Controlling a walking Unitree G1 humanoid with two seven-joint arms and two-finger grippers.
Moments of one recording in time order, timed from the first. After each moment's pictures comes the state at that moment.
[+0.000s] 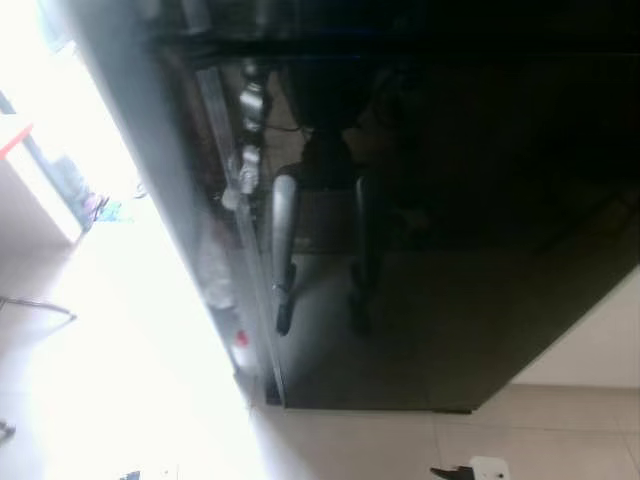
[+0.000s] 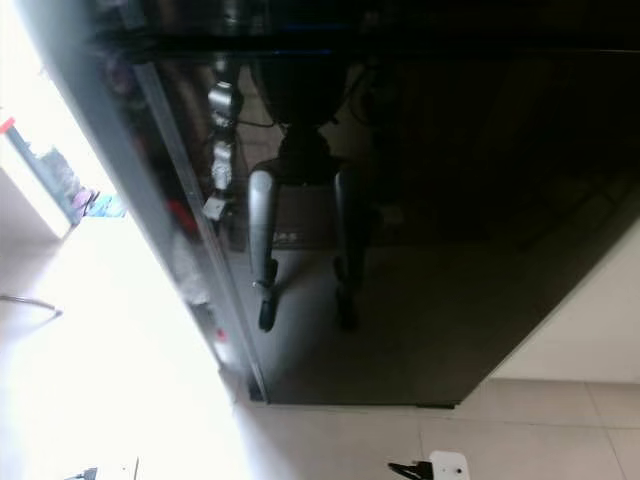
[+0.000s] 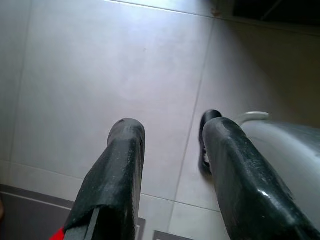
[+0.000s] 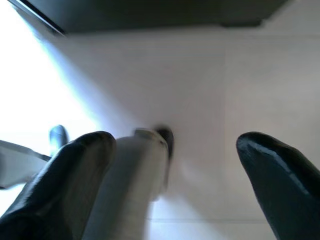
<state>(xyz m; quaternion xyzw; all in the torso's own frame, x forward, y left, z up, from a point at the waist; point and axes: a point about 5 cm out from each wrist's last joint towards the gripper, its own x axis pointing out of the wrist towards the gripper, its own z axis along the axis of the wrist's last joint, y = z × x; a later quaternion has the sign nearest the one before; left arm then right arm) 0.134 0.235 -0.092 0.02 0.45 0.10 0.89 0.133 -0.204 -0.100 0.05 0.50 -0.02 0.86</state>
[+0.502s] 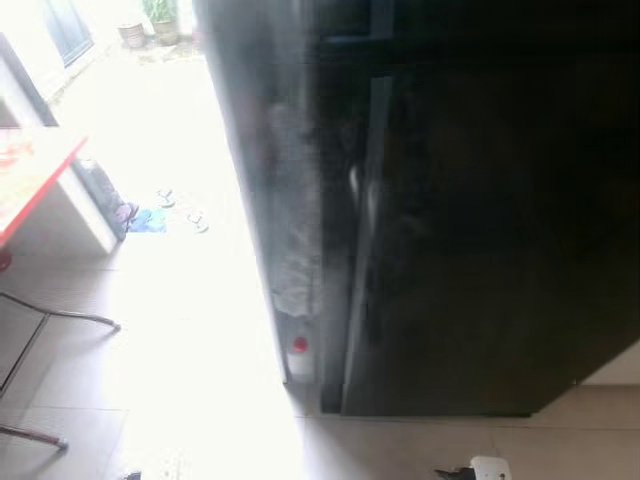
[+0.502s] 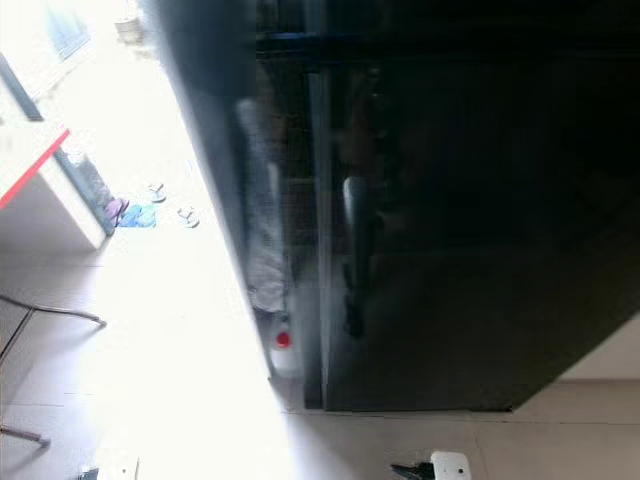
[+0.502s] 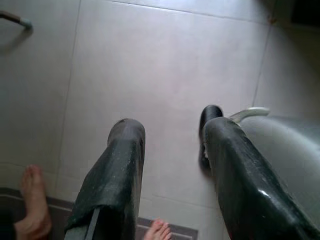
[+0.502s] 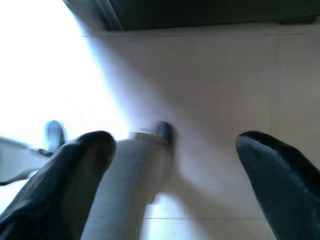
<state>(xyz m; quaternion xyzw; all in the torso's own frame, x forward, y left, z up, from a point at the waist) 0.133 0.234 -0.092 0.01 0.45 0.10 0.89 0.136 -0.205 -0.099 0.05 0.50 -0.01 0.87</state>
